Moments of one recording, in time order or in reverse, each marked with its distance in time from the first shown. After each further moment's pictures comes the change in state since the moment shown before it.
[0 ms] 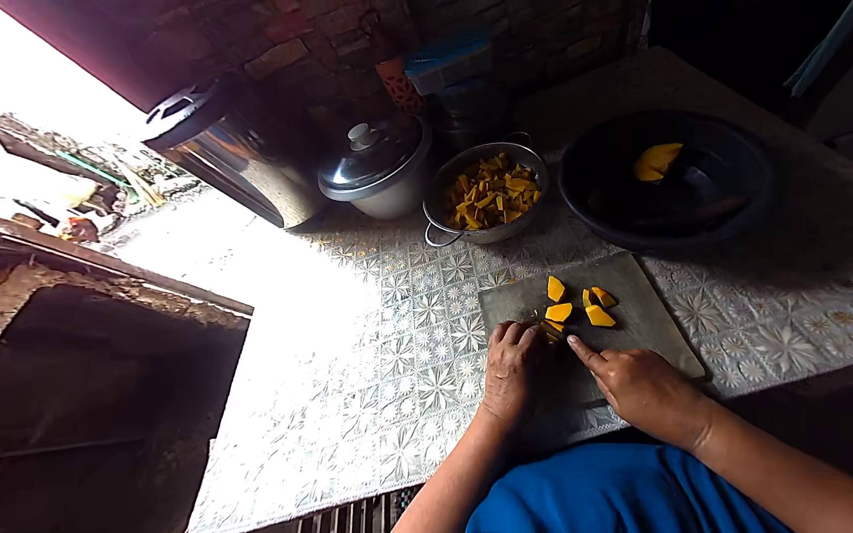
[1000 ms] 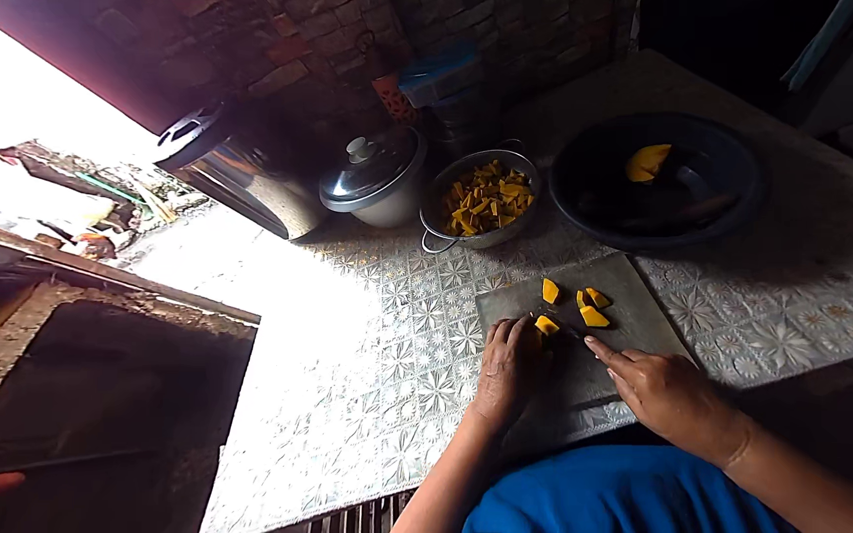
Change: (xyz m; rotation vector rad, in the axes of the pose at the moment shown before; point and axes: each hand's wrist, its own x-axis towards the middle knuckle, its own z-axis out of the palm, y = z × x) left_hand 0.004 -0.002 -0.011 -0.090 -0.104 -0.043; right_hand -0.019 0.011 -0.006 0.079 0.247 0.069
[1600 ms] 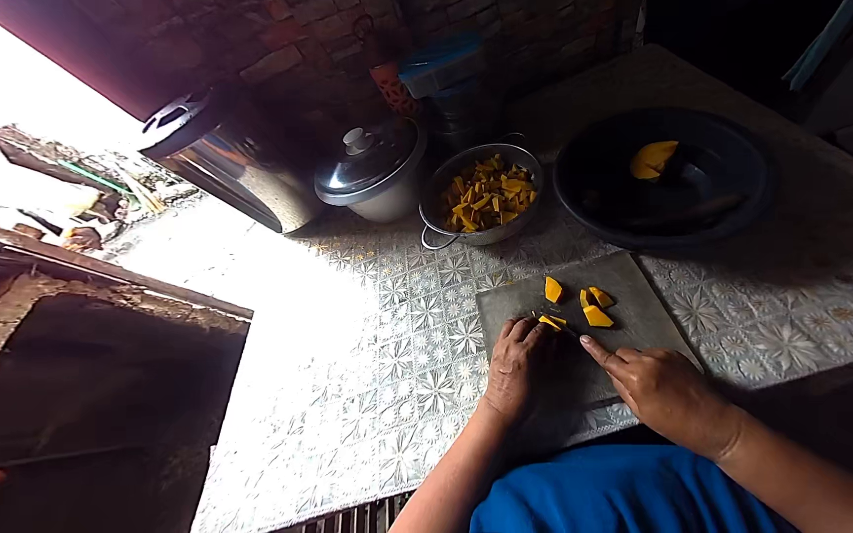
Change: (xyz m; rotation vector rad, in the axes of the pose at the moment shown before) left_hand 0.007 0.001 0.016 0.021 0.078 0.110; right_hand 0.006 0.003 0.008 -0.073 -0.036 -0.092
